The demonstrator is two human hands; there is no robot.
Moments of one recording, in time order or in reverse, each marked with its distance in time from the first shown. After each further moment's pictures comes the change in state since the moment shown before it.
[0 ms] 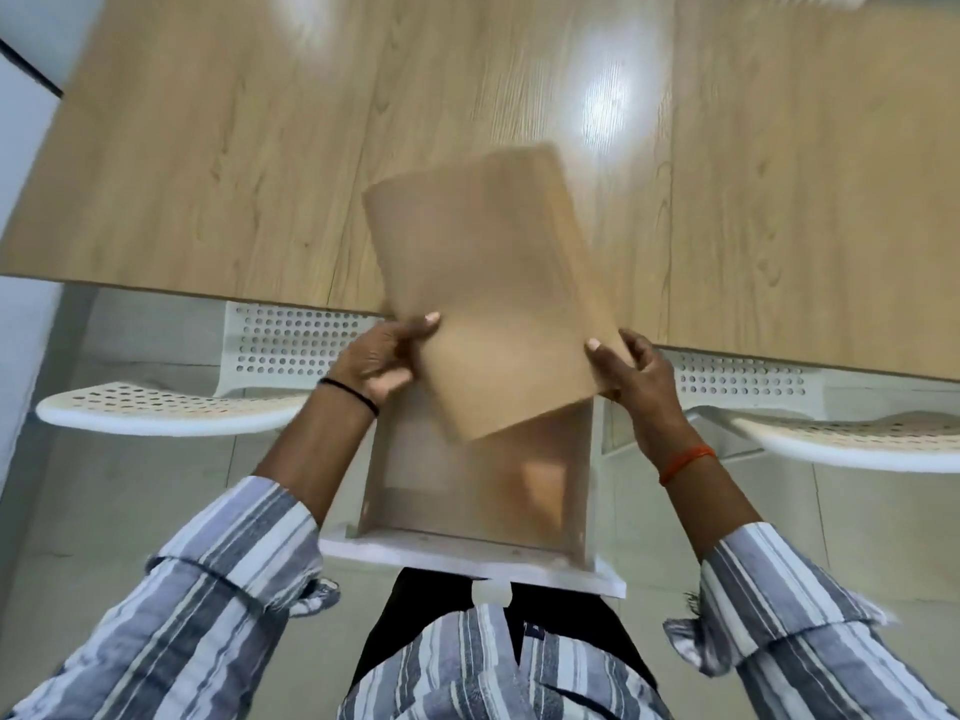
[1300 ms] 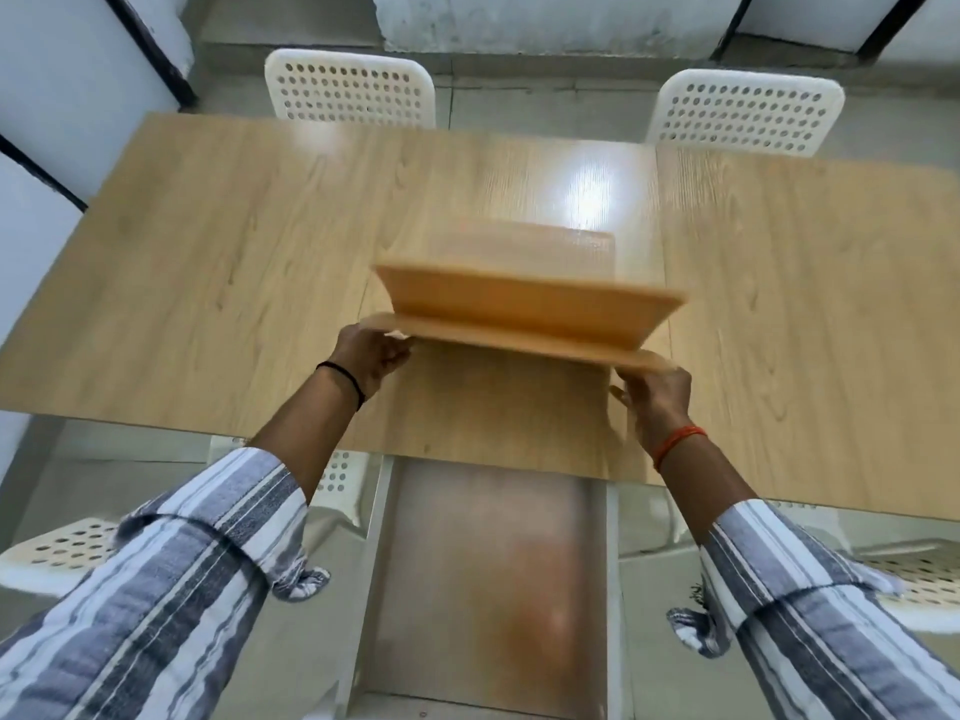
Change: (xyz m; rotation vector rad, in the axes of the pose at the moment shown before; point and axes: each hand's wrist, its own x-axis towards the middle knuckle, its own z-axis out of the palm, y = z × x) left_hand 0.111 0.135 0.017 0.274 0.296 0.158; right_hand 0.136 -0.087 0.030 0.059 0.293 0.029
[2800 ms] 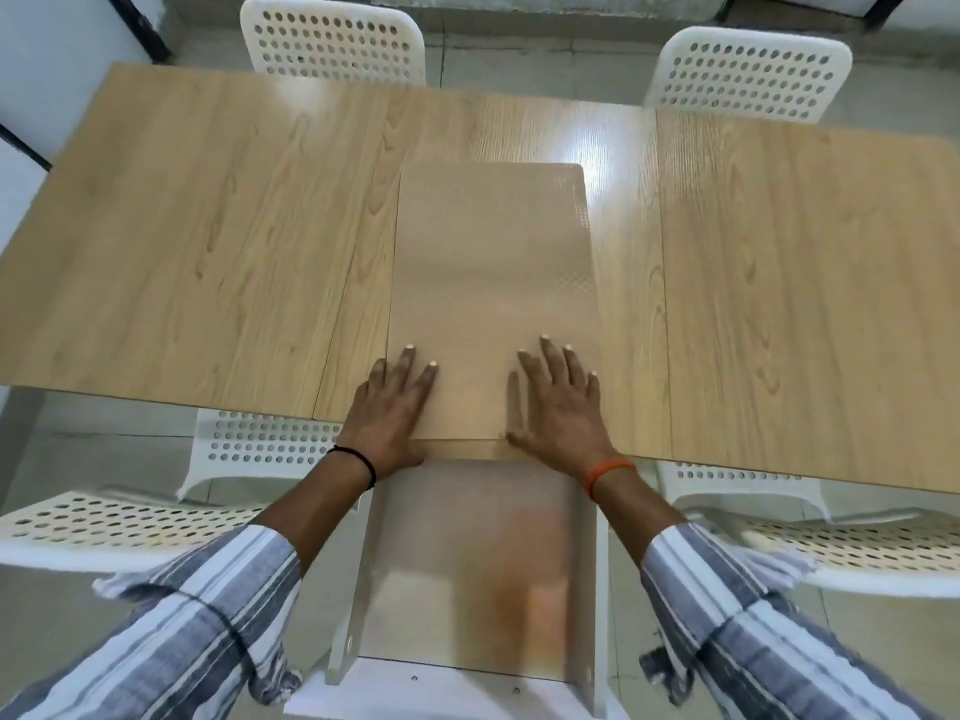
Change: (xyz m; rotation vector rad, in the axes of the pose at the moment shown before) left_hand -0.038 -0.106 -0.019 1.842 -0.135 0.567; right_hand -0.053 0.056 0.034 -1.406 -0.418 -0.671
